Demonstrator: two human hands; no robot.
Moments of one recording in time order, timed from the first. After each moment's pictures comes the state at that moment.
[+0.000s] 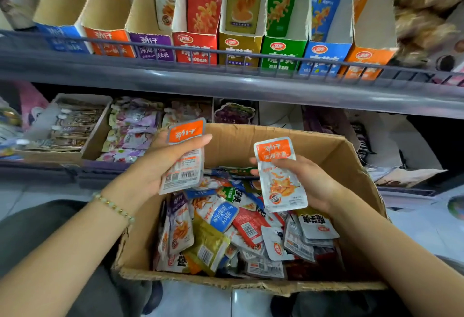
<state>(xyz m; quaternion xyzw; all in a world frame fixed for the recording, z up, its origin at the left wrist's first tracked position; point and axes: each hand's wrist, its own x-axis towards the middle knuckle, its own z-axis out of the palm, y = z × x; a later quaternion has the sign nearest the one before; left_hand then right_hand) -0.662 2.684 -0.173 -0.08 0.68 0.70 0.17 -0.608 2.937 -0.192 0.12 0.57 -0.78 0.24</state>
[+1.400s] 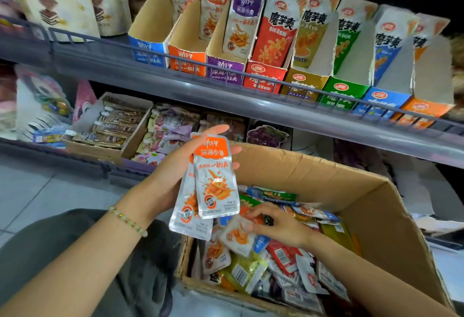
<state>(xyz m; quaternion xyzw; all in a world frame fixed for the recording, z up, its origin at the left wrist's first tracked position) -0.655 2.610 -0.157 0.02 0.51 0.82 0.26 -0.624 2.860 -0.276 -0.05 0.86 -0.42 0.28</state>
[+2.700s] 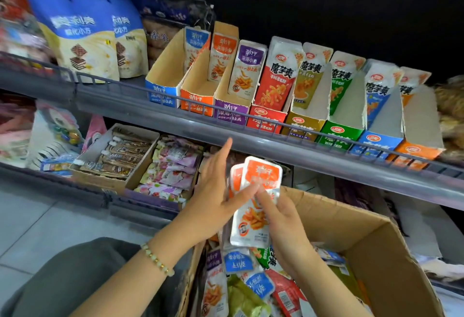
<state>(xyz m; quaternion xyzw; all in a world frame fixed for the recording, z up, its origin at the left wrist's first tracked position) -0.655 2.640 -0.154 0.18 0.82 0.55 0.00 -0.624 2.785 -0.151 0.02 0.66 -0.75 0.05</state>
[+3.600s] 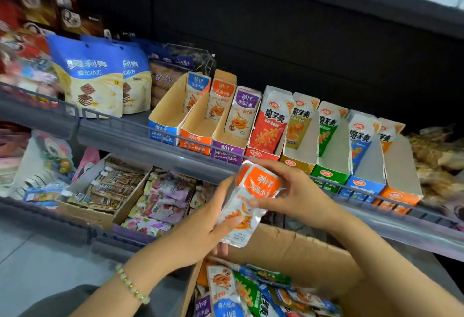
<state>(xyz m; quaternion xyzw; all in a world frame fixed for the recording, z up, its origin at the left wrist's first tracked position) -0.672 2.619 -0.124 0.26 0.78 0.56 0.10 -0.693 2.821 -0.050 -0.21 0.86 -0.45 0.07</state>
